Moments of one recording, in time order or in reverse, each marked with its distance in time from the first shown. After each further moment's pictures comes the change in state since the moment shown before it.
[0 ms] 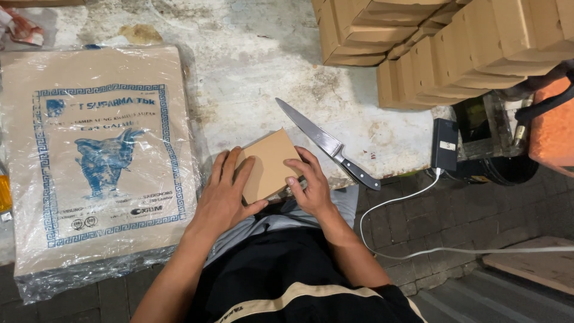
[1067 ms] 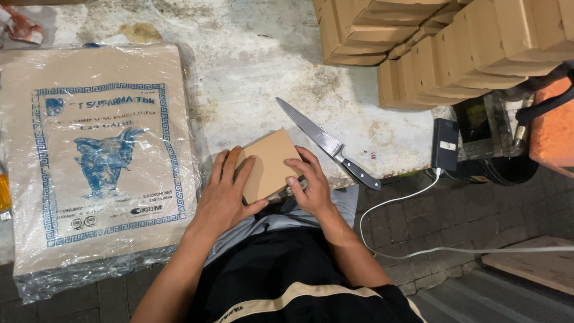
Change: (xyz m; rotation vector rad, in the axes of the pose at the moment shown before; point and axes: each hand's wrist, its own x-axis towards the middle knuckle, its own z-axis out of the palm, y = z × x) left_hand 0.000 0.001 0.000 -0.010 0.007 -0.004; right_hand 0.000 0.000 0.000 -0.009 0.009 0.001
